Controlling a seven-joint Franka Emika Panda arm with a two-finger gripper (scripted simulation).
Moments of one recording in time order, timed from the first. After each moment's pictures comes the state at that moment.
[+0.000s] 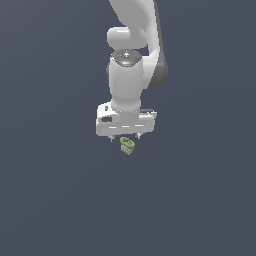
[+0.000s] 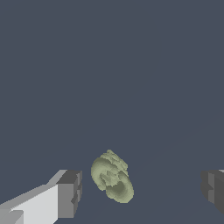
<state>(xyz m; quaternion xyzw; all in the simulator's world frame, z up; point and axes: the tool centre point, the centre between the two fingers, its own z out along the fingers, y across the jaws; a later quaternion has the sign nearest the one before) 0.023 -0.010 0.194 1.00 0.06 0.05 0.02</state>
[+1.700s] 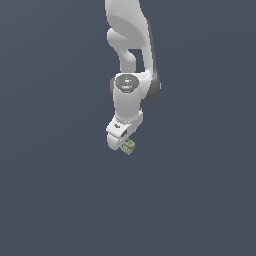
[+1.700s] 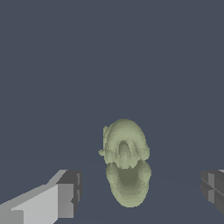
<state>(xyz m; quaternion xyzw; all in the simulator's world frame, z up) -0.029 -0.004 0.113 0.89 0.45 0.00 0.00</state>
